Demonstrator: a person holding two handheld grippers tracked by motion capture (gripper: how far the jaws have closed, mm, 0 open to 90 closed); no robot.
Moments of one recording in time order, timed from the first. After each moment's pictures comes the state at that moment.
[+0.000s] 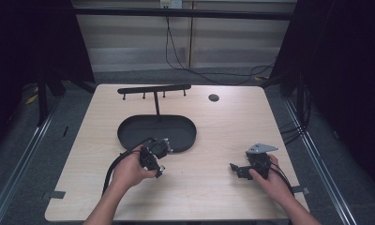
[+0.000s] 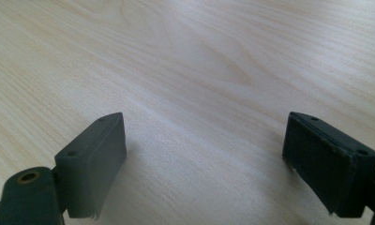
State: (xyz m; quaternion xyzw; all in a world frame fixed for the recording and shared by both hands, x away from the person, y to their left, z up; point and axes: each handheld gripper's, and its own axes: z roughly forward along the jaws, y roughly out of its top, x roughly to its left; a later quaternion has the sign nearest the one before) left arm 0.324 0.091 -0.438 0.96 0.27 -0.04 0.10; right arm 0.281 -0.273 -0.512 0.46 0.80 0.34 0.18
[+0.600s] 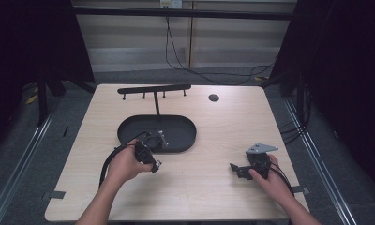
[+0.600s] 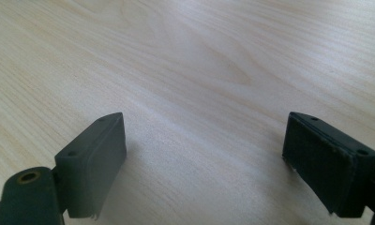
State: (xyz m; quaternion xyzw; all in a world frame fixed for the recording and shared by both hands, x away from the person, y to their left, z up) left arm 0.336 0.103 -0.424 0.95 0.29 -0.05 0.10; right arm 0.281 -0.273 -0.512 0.46 0.80 0.34 0.18
